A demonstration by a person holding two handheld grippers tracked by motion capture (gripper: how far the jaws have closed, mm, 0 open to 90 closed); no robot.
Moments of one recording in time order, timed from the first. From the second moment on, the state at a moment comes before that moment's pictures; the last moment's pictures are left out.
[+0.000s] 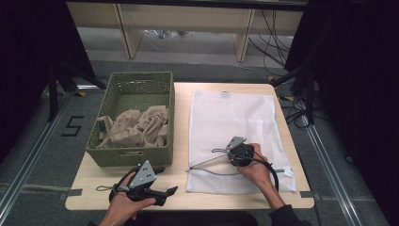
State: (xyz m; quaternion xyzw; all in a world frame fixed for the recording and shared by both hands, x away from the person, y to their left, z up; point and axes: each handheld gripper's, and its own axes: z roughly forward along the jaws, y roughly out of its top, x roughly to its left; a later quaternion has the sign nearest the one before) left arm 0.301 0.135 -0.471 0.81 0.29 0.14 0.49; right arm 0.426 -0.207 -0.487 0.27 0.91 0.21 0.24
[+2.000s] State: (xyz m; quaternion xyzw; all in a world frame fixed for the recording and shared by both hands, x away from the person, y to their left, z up) left arm 0.303 0.135 -0.471 0.82 0.28 0.13 0.49; right arm 0.430 -0.252 -0.457 0.32 0.89 0.26 0.20
